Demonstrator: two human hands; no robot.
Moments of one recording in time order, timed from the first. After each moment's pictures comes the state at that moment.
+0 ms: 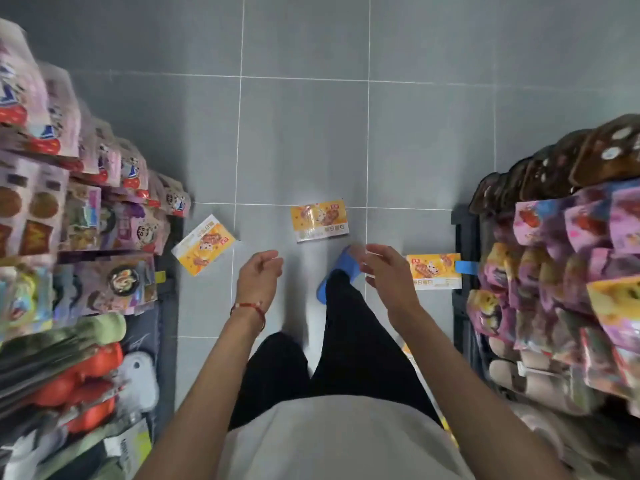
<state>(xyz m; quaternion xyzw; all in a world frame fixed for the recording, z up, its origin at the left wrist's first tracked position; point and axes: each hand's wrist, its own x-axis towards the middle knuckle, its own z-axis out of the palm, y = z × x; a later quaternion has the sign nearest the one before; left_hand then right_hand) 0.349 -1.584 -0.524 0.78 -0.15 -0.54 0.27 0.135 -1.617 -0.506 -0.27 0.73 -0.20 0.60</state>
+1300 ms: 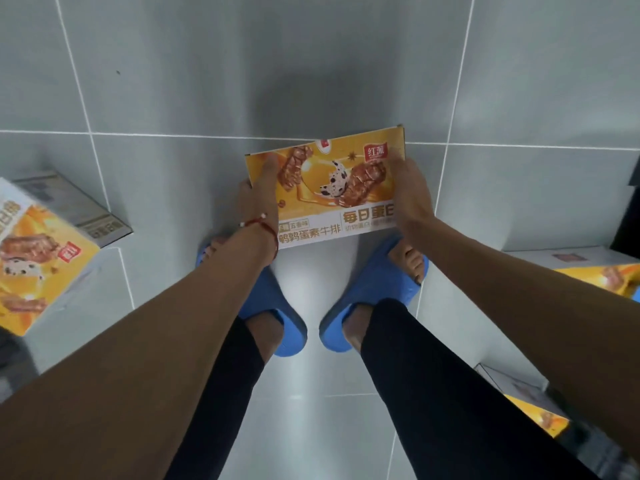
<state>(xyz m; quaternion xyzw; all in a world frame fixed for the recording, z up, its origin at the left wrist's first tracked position) 0.363 -1.766 -1.170 0.78 0.03 -0.60 0.18 0.153 -1.795 -1.163 -0.32 0.77 -0.08 0.54</state>
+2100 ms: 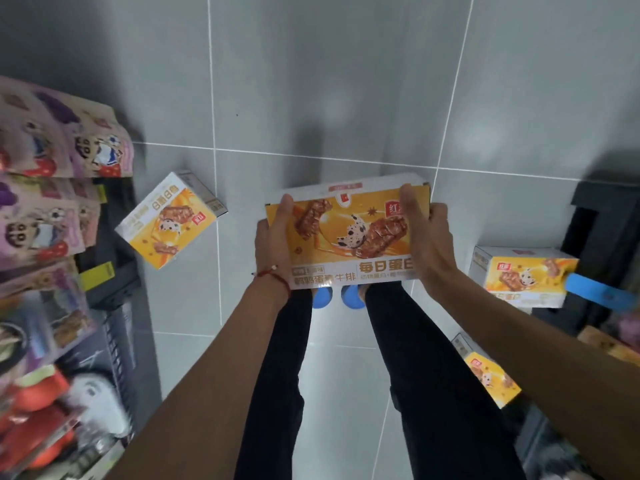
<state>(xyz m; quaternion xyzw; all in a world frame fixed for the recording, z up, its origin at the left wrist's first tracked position) 0.403 -1.721 -0.909 0.77 0.09 -0.58 0.26 0.203 -1.774 -0.882 -0.27 0.77 -0.09 0.57</state>
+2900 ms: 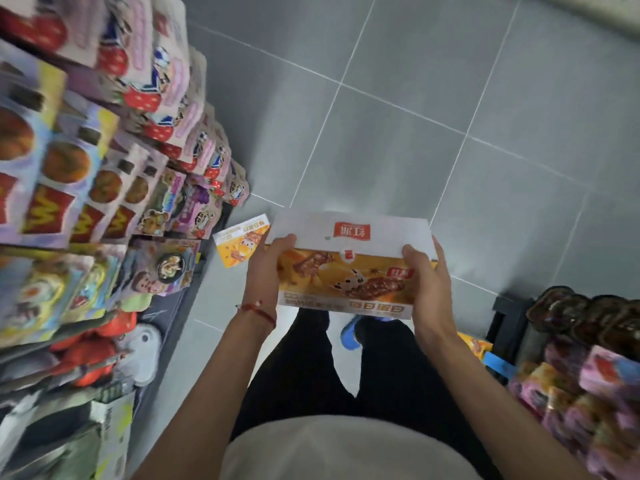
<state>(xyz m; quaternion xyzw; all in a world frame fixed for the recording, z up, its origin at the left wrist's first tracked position) 0.499 -1.679 -0.504 0.69 0.06 -0.54 0.48 0.300 -1.752 -0.495 -0.35 0.65 -0.22 0.64</state>
